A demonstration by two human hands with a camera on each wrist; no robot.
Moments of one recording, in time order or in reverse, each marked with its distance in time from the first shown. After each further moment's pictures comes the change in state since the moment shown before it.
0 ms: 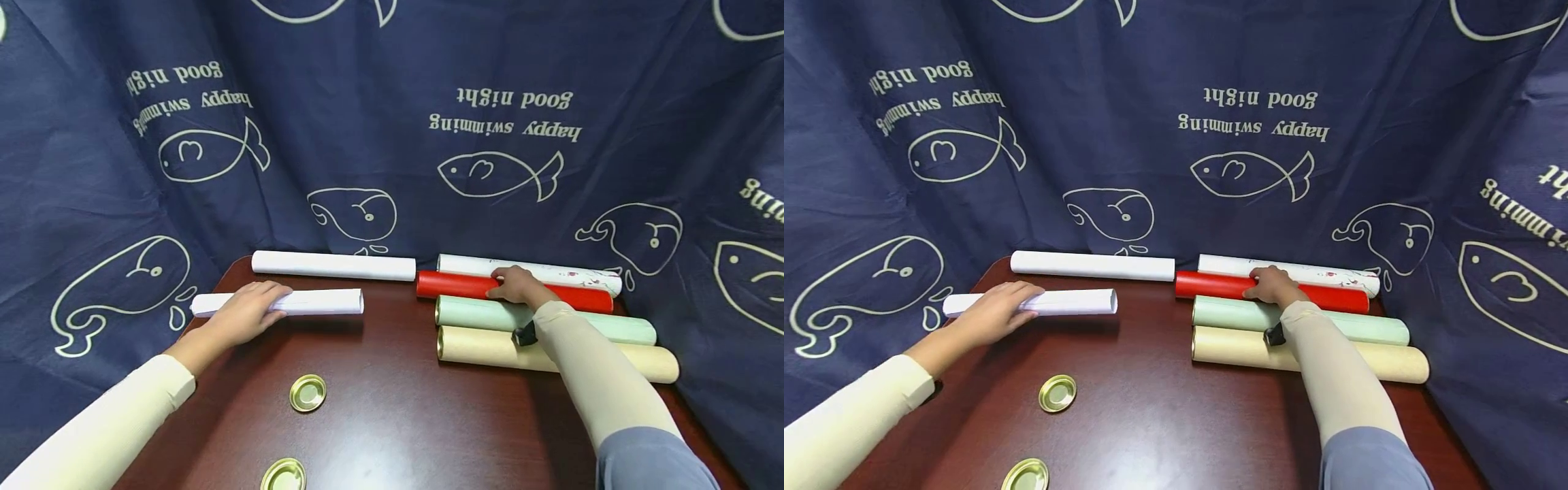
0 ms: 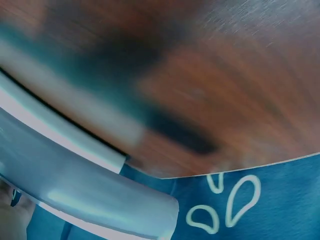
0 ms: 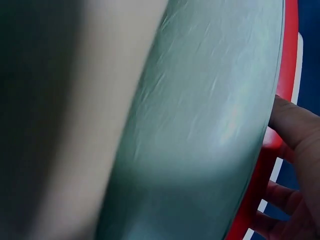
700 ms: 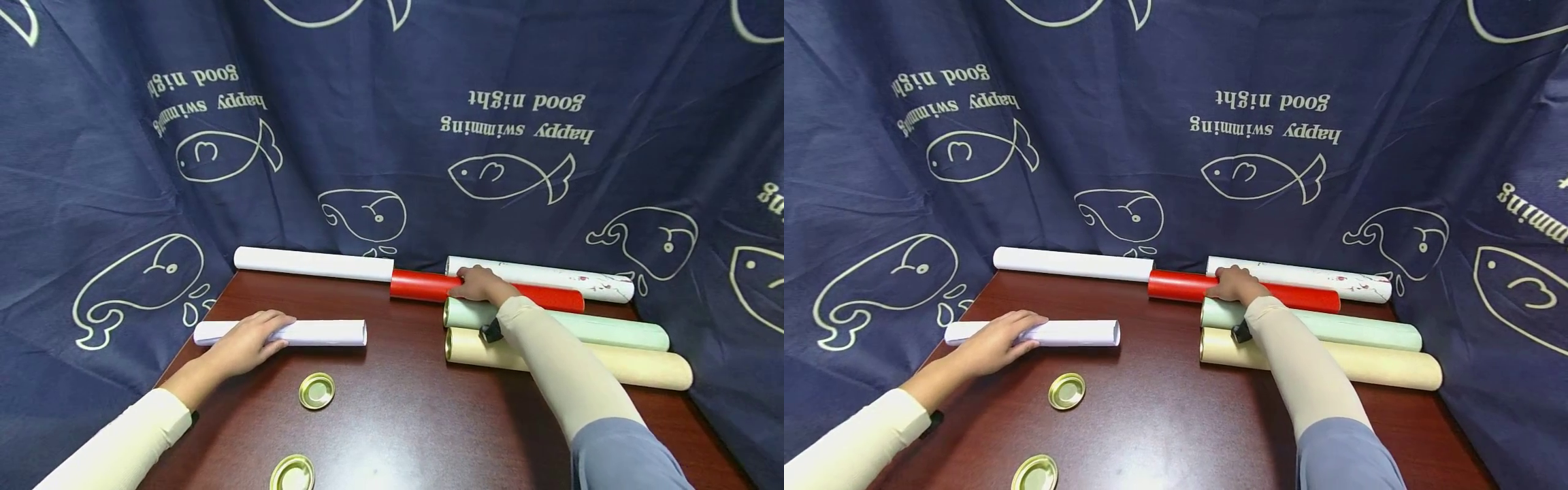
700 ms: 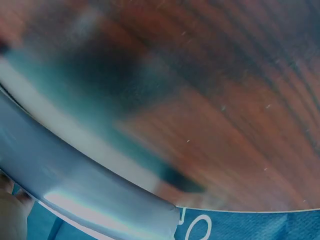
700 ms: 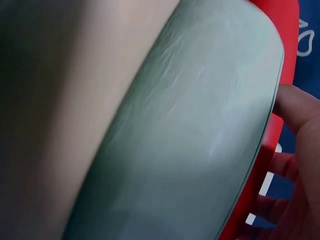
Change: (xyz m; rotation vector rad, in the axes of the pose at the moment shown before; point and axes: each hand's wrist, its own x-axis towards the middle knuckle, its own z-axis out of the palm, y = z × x) left_hand -0.049 0.020 0.011 -0.079 0.007 -0.018; right_hand 0.027 -0.087 0.012 -0.056 -0.065 -0.049
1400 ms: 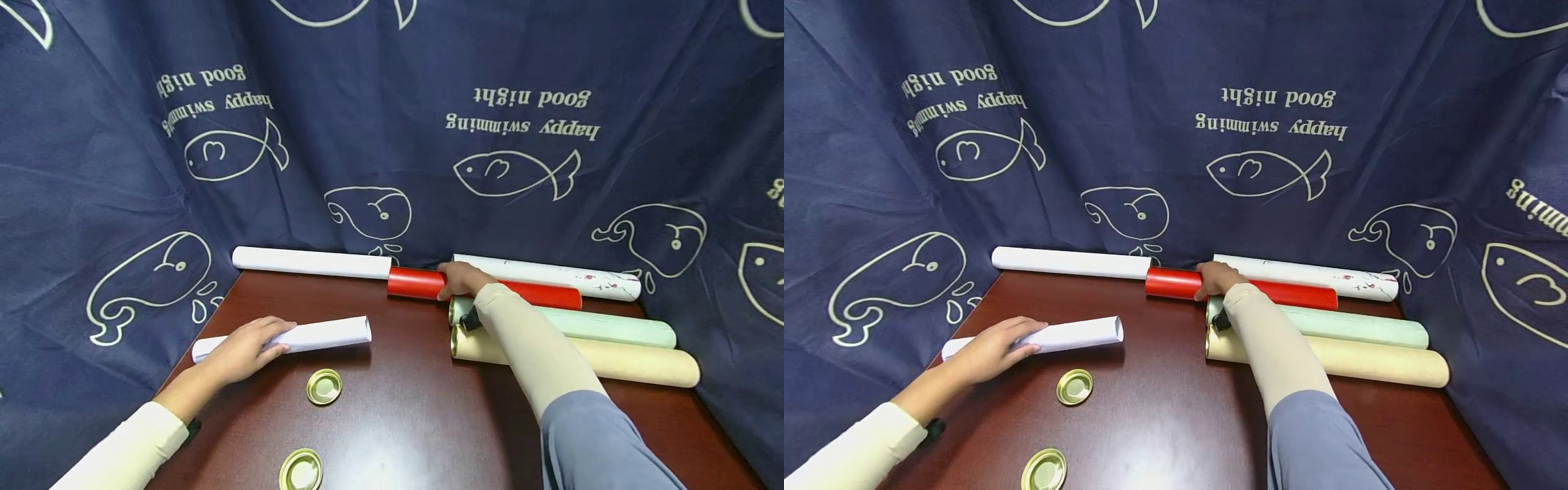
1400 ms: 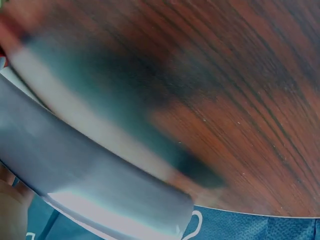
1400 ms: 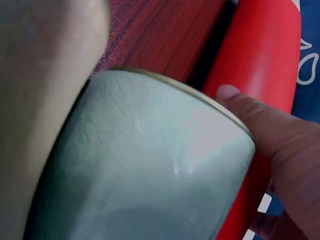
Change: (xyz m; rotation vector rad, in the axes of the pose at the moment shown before) left_hand -0.016 0.010 -0.010 -0.069 0.030 0.007; right_hand 0.027 -0.037 0.004 -0.023 -0.084 -0.083
